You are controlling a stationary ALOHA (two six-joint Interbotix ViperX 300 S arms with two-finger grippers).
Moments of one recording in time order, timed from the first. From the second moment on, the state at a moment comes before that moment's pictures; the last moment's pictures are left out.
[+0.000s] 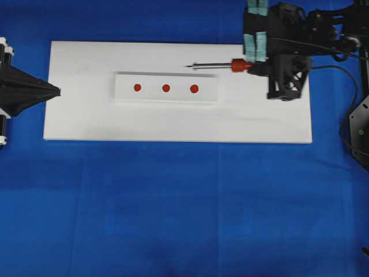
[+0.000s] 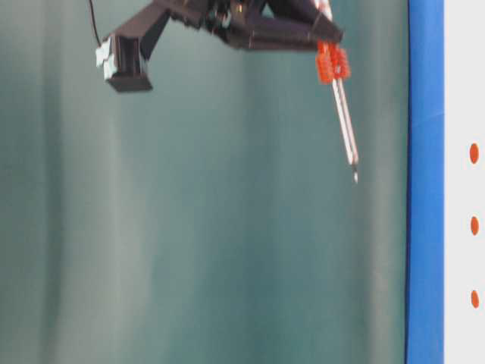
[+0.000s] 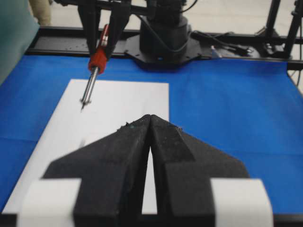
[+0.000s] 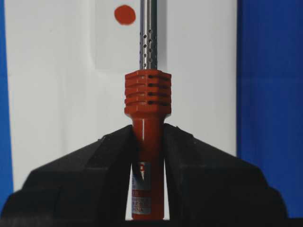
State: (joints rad) left arm 0.02 -1.01 1.26 0.00 -0.33 -0.01; right arm -0.32 -0.33 0.63 0.08 0.69 -0.19
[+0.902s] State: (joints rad) left arm 0.02 -1.01 1.26 0.00 -0.33 -0.01; right arm -0.32 -0.40 0.69 0.08 0.70 -0.18
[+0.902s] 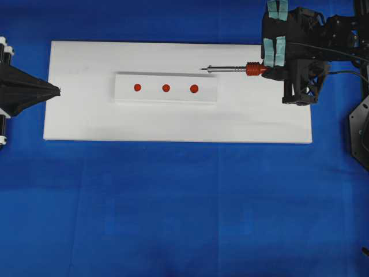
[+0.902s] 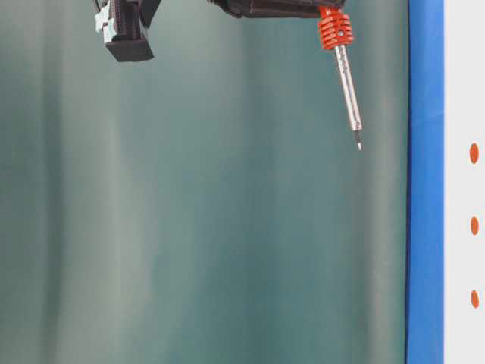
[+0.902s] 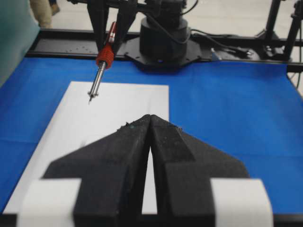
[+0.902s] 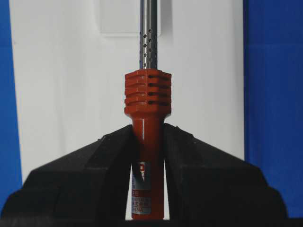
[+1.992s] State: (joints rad) left arm 0.02 -1.01 1.26 0.00 -0.33 -0.01; right arm -0.31 -0.30 0.71 0.08 0.64 -0.18
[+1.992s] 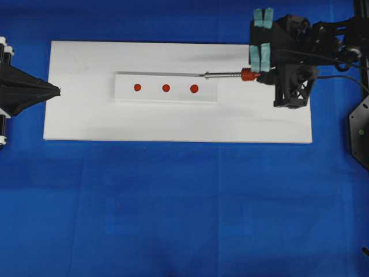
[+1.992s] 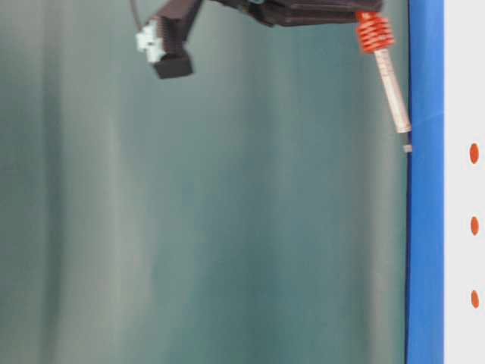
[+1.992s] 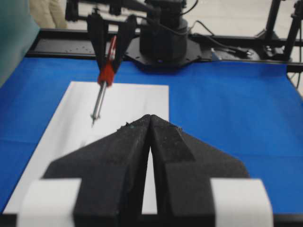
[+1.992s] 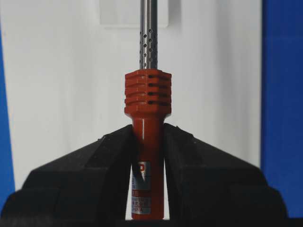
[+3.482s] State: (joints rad) left arm 0.02 -1.01 1.26 0.00 -0.33 -0.01; right arm -0.30 -0.15 0.75 0.09 0.53 -0.18
